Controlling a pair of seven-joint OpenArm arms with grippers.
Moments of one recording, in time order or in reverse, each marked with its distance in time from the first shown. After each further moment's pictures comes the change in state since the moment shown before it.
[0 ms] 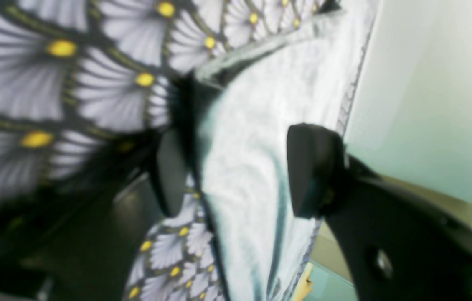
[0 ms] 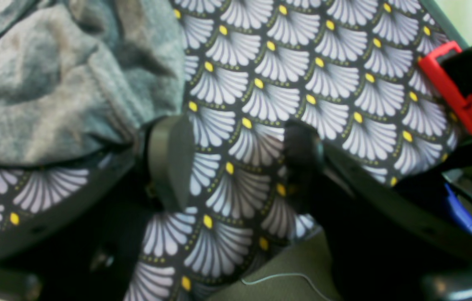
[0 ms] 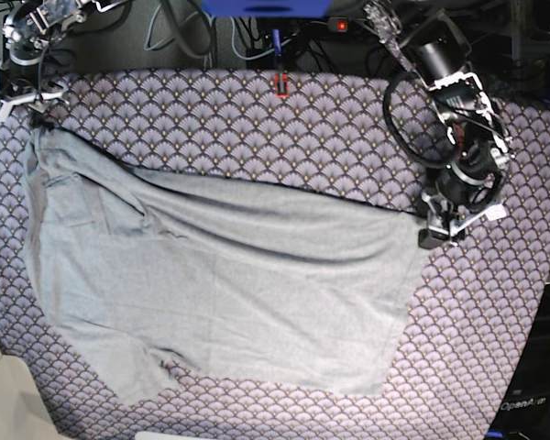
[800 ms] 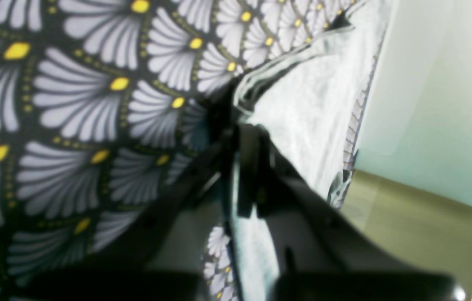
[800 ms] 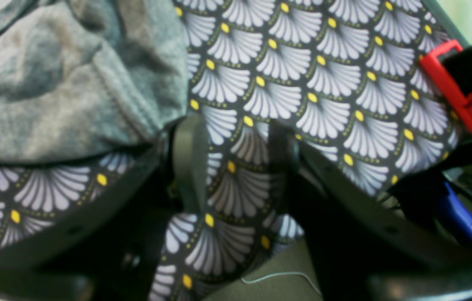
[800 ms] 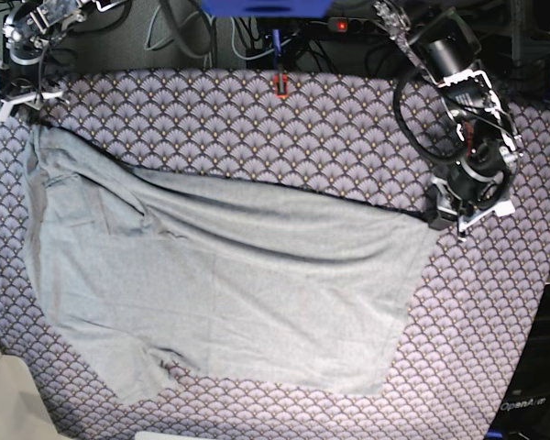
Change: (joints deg) left arm 0.9 -2.3 0.3 -0.2 0.0 1.0 0.0; right arm -0.2 0.0 0.0 0.0 0.0 0.0 0.0
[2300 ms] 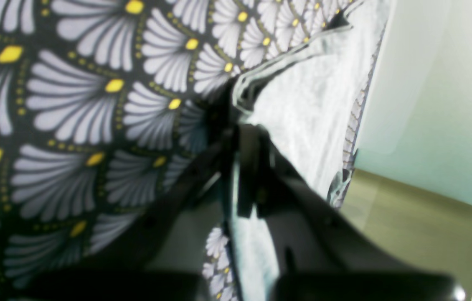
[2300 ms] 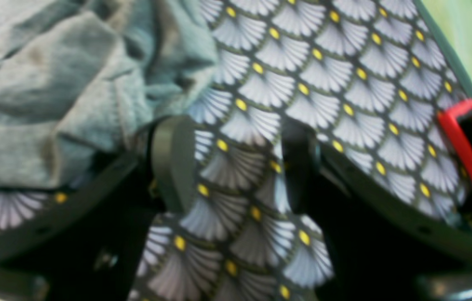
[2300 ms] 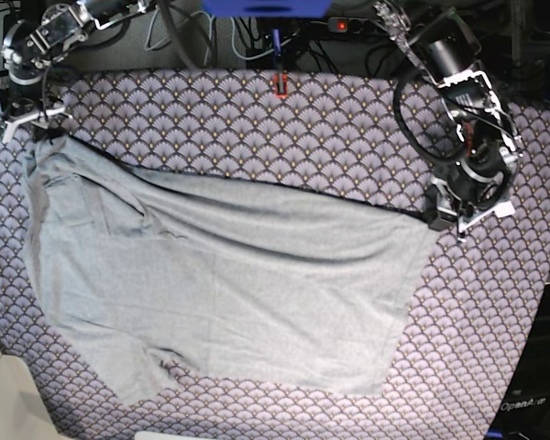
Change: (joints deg) left arm 0.0 0.0 0.1 0.0 0.0 -0.2 0.0; right arm 4.2 0.2 -0.2 0.7 -8.0 0.0 0.3
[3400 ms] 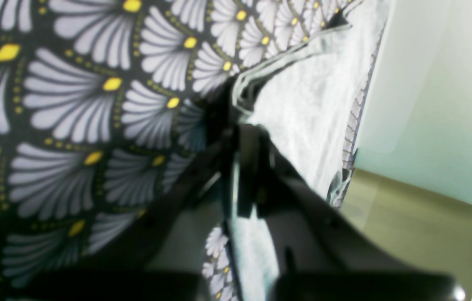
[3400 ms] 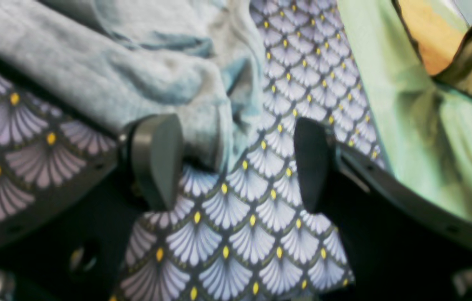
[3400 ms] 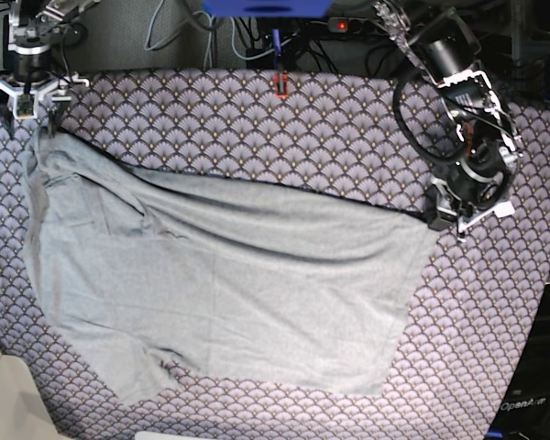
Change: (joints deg) left arm 0.0 0.0 0.0 0.0 0.0 0.0 0.0; right arm -11.1 -0.5 -6.5 2.2 -21.2 0.2 39.4
